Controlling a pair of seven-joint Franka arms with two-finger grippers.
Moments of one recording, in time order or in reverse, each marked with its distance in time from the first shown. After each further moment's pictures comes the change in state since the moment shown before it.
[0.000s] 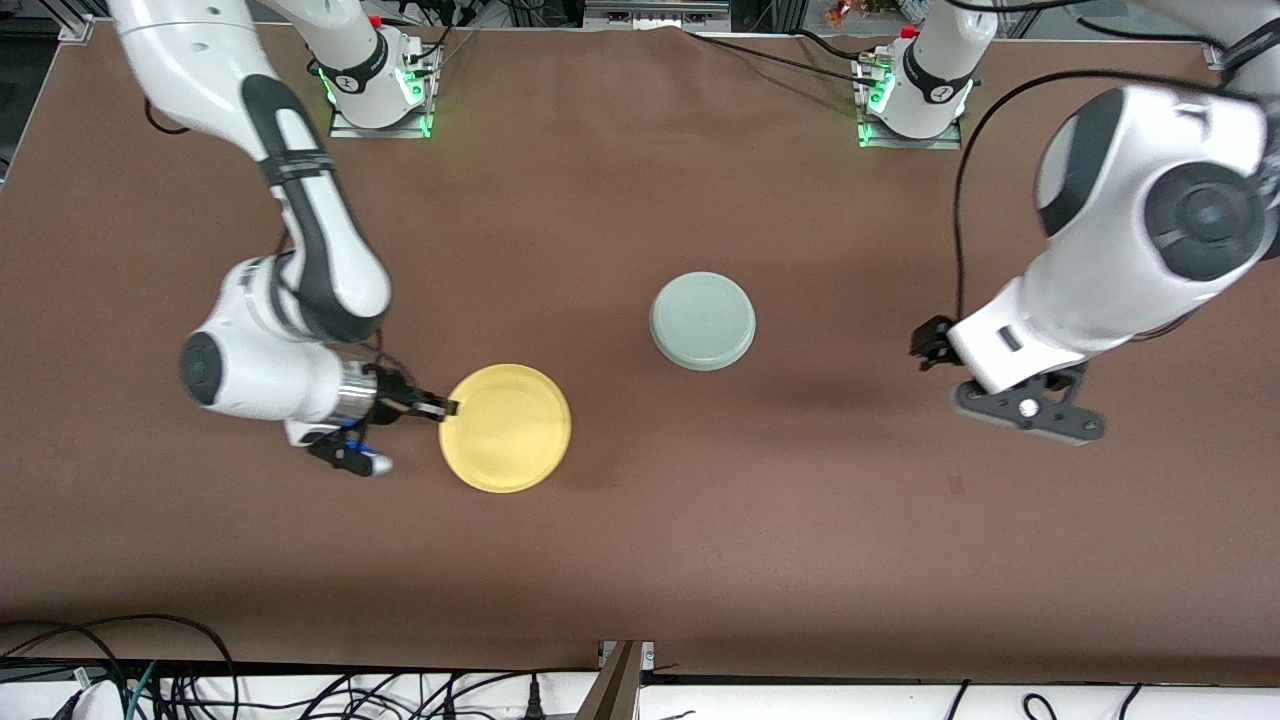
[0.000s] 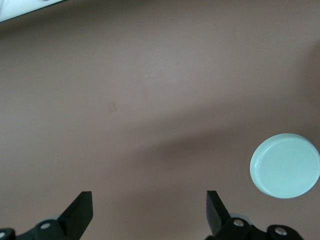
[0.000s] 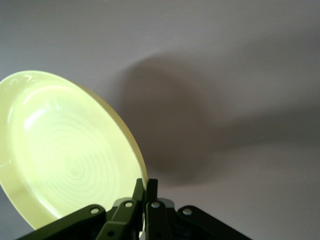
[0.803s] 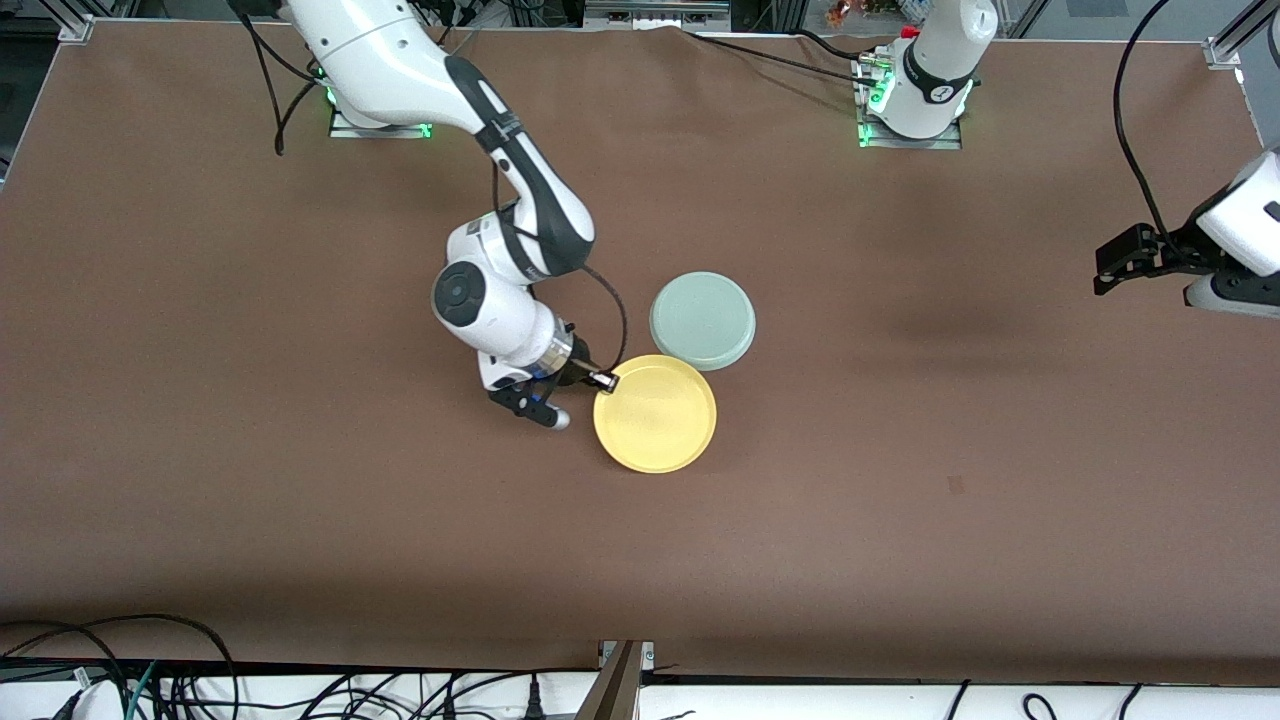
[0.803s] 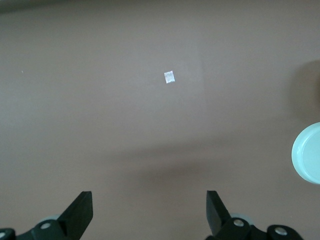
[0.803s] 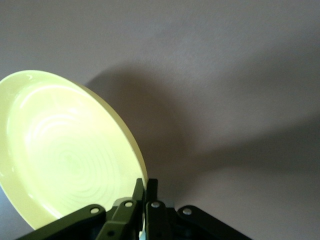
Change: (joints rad) left arm 0.148 -0.418 0.097 -0.520 -0.026 0.204 0.109; right arm 0.324 0.113 0.000 0.000 0.004 0.340 0.338
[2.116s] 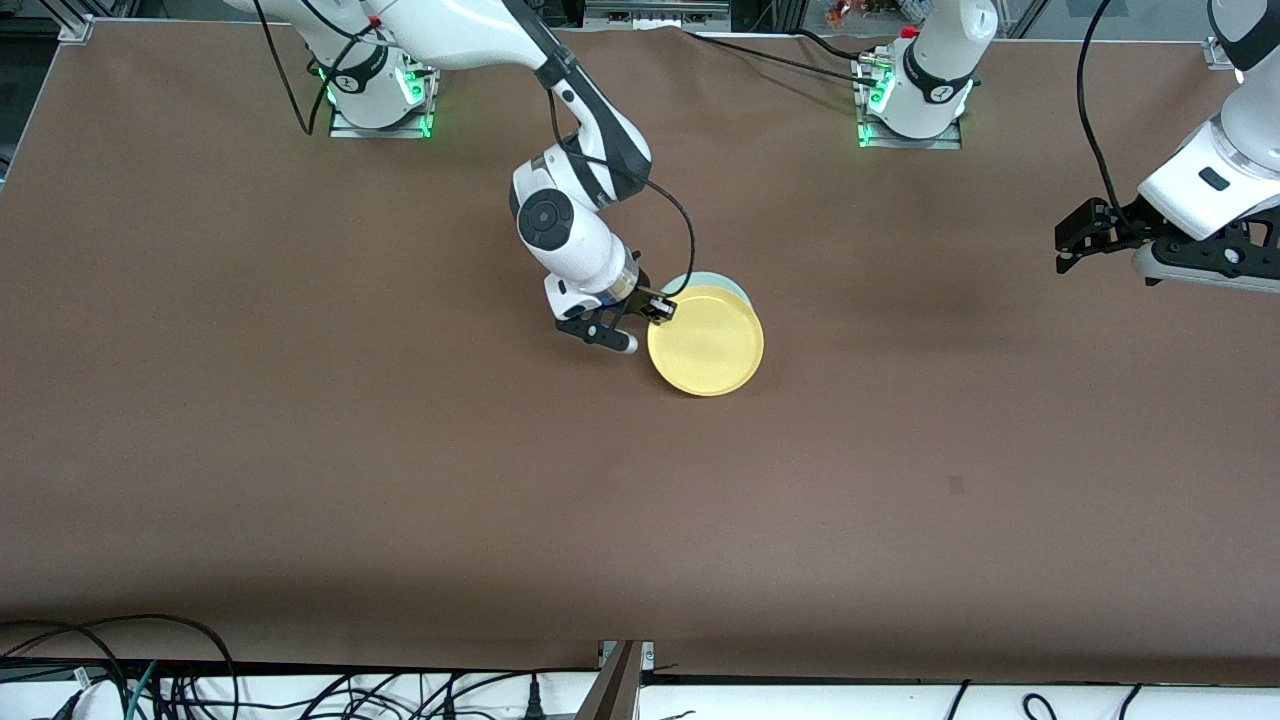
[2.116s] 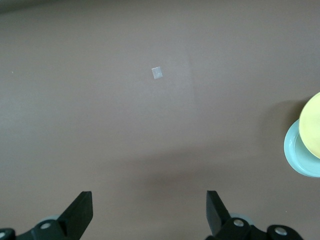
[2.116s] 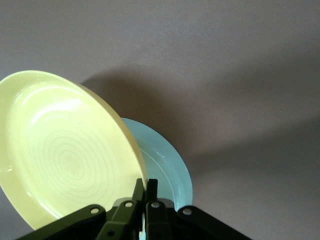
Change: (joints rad) left arm 0.004 -0.060 -0.068 -0.079 0.018 0.018 -0.042; right arm 0.175 -0.113 -0.005 -0.170 0.000 0.014 0.109
